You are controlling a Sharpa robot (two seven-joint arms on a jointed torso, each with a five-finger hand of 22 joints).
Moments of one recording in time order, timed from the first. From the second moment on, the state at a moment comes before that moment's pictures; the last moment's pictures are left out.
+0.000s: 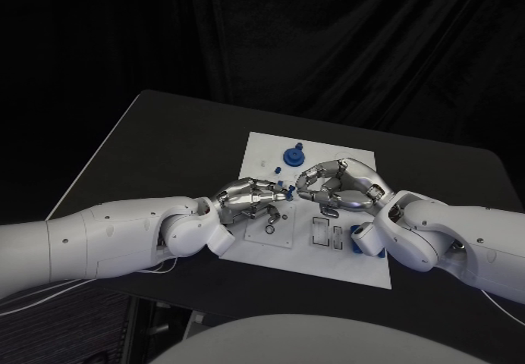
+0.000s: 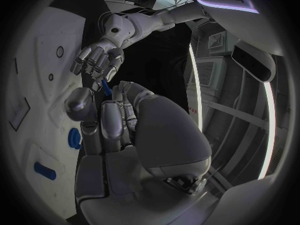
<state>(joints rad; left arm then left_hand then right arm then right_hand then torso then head) 1.07 -0.81 -0.21 1.51 -0.06 0.17 0.40 1.38 0.11 0.37 -0.01 0.39 0.74 0.15 0.50 0.46 1.46 0.08 1.52 1.31 1.47 0.05 1.56 1.31 0.18 0.64 0.16 1.13 1.06 1.18 -0.83 -0.23 1.67 -0.42 -0.25 0.48 1.49 -0.03 0.30 -0.01 0.38 0.84 0.15 0.37 0.66 0.82 0.09 0.67 0.29 1.40 0.00 1.27 1.20 0.12 1.34 0.11 1.01 1.31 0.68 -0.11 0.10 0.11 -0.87</state>
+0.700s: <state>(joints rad) 1.07 -0.82 -0.21 1.52 -0.06 0.15 0.35 1.37 0.10 0.39 -0.01 0.39 0.74 0.15 0.50 0.46 1.46 0.08 1.52 1.31 1.47 0.05 1.56 1.31 0.18 0.64 0.16 1.13 1.05 1.18 -0.84 -0.23 1.66 -0.66 -0.34 0.37 1.47 -0.08 0.35 0.00 0.44 0.77 0.20 0.20 0.38 0.64 0.15 0.67 0.25 1.31 0.06 1.21 1.08 0.13 1.24 0.16 0.88 1.31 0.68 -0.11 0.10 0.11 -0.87</state>
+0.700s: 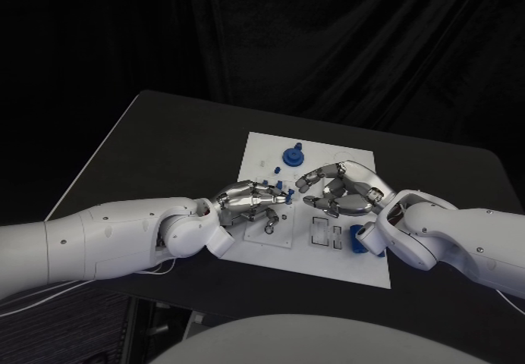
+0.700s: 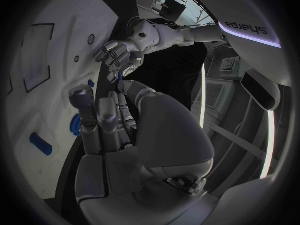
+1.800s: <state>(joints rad) 1.07 -0.81 -0.21 1.52 -0.06 0.18 0.31 1.36 0.10 0.40 -0.01 0.39 0.73 0.16 0.52 0.46 1.46 0.08 1.52 1.31 1.47 0.05 1.56 1.31 0.18 0.62 0.16 1.13 1.04 1.18 -0.81 -0.23 1.64 -0.71 -0.32 0.28 1.41 -0.07 0.30 0.07 0.34 0.77 0.20 0.16 0.26 0.64 0.15 0.69 0.21 1.31 0.06 1.22 1.03 0.13 1.24 0.17 0.89 1.31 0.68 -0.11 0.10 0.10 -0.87</state>
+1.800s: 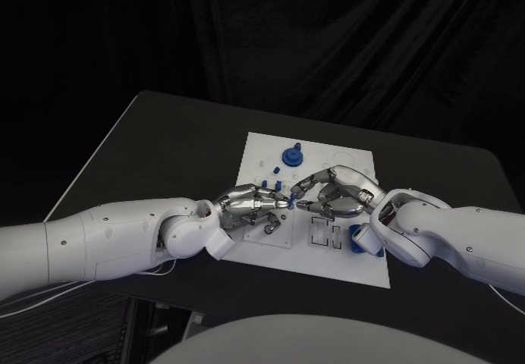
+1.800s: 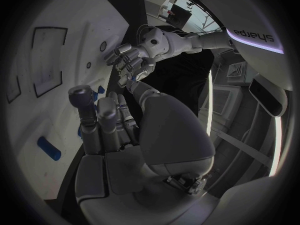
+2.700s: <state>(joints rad) 1.07 -0.81 -0.21 1.52 -0.06 0.20 0.30 1.36 0.10 0.40 -0.01 0.39 0.73 0.16 0.52 0.46 1.46 0.08 1.52 1.31 1.47 0.05 1.56 1.31 0.18 0.62 0.16 1.13 1.04 1.18 -0.81 -0.23 1.65 -0.66 -0.29 0.33 1.42 -0.06 0.28 0.08 0.29 0.78 0.20 0.17 0.23 0.68 0.14 0.69 0.19 1.31 0.06 1.23 1.02 0.13 1.25 0.16 0.91 1.31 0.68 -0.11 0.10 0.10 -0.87</state>
